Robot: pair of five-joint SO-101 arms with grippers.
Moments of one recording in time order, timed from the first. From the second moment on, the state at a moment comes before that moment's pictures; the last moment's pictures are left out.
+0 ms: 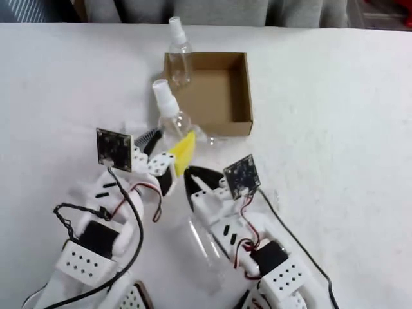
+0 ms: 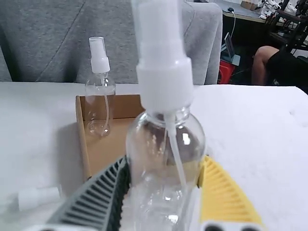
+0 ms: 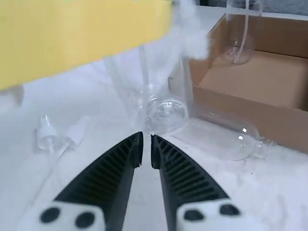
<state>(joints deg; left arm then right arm) 18.2 -71.0 76.0 20.6 14.5 -36.7 -76.5 92.6 11.0 -8.0</state>
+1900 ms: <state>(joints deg) 8.2 21.7 41.6 -50.3 8.7 -31.0 -76.5 92.6 19.4 -2.2</state>
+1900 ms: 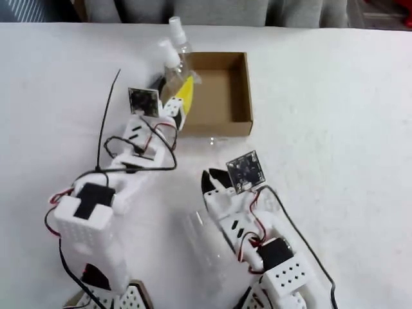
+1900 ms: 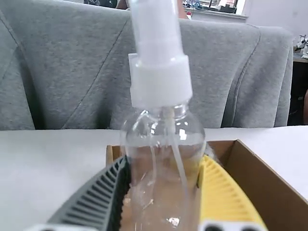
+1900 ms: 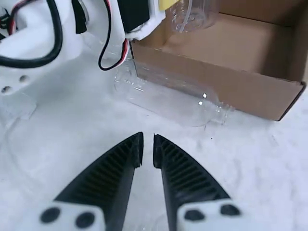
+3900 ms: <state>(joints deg) 7.1 32.8 27.1 -39.7 8.7 -31.1 -76.5 92.6 19.4 -2.2</state>
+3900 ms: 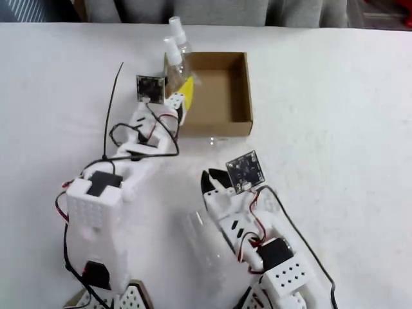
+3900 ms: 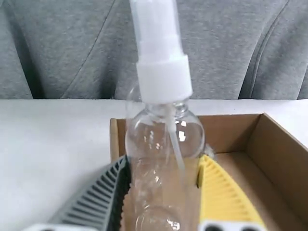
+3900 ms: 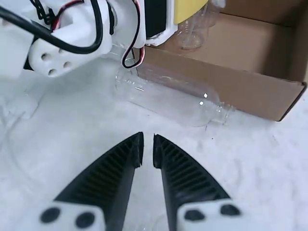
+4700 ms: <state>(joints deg) 7.0 33.4 26.7 -42.4 8.7 -31.1 -76.5 92.6 19.4 -2.2</state>
